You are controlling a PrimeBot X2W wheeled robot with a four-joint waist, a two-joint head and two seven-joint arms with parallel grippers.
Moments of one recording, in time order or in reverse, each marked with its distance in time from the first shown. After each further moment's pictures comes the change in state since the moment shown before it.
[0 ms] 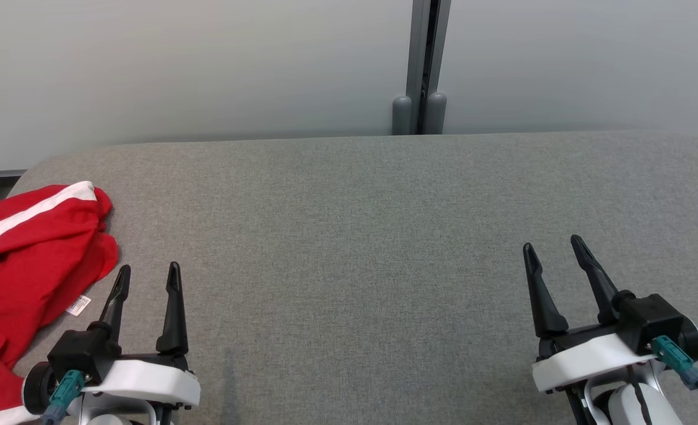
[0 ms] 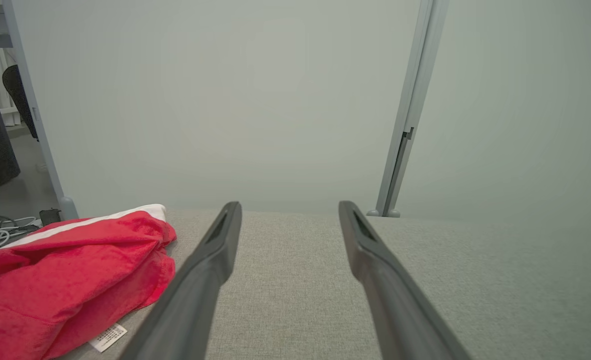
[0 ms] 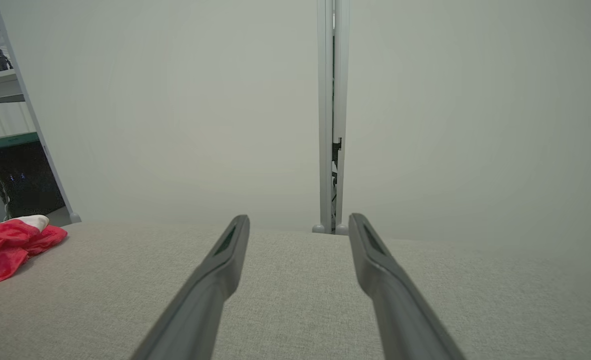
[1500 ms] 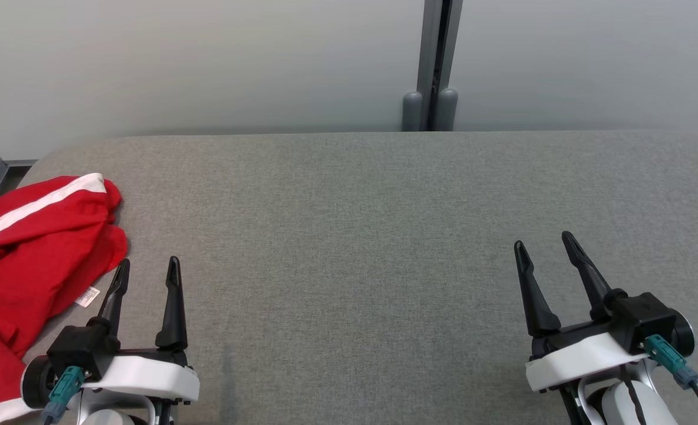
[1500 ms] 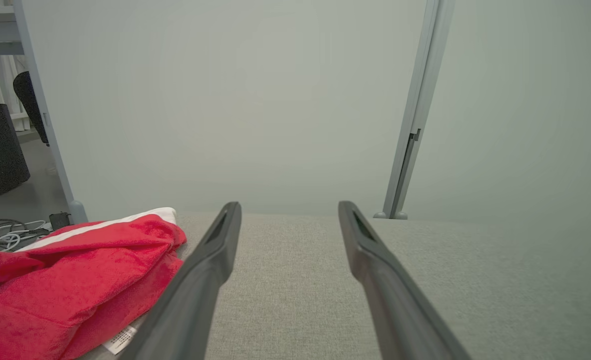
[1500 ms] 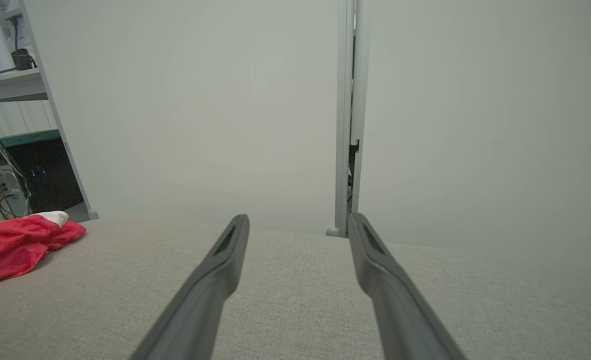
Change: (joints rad) left arm -0.015 0.001 0.002 0.005 0.021 -0.002 -0.015; right arm -0.012 -0.001 0.024 -0.002 -0.017 0.000 -0.014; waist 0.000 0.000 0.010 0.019
